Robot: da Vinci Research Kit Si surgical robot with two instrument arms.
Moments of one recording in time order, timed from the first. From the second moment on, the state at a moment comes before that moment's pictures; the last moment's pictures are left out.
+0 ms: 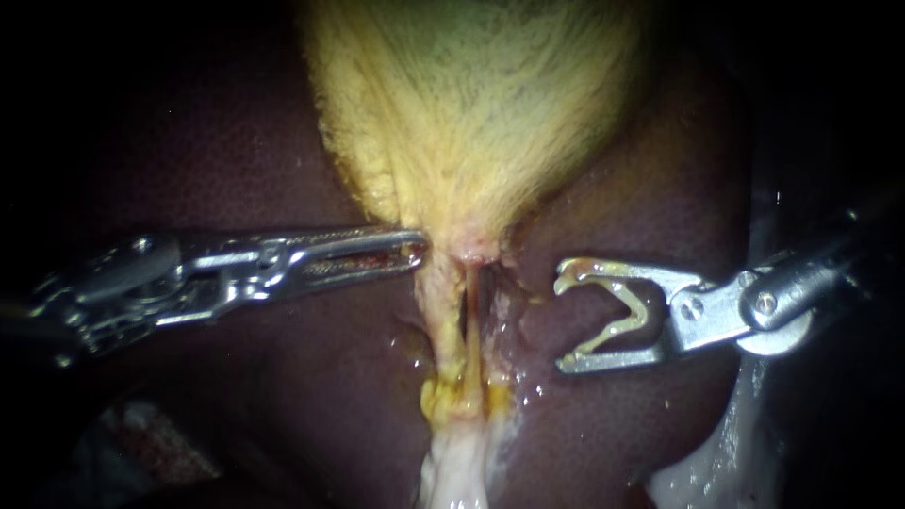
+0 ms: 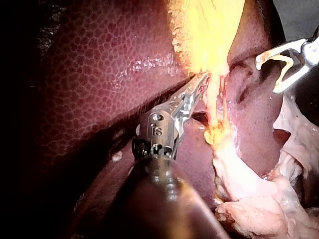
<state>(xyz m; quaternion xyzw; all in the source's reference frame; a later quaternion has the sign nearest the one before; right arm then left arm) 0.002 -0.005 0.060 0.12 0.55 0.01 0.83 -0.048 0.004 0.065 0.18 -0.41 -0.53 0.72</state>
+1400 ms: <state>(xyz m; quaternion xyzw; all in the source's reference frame) 0.014 -0.009 0.072 0.18 0.51 0.03 0.84 -0.042 0.004 0.059 0.17 -0.41 -0.54 0.72</state>
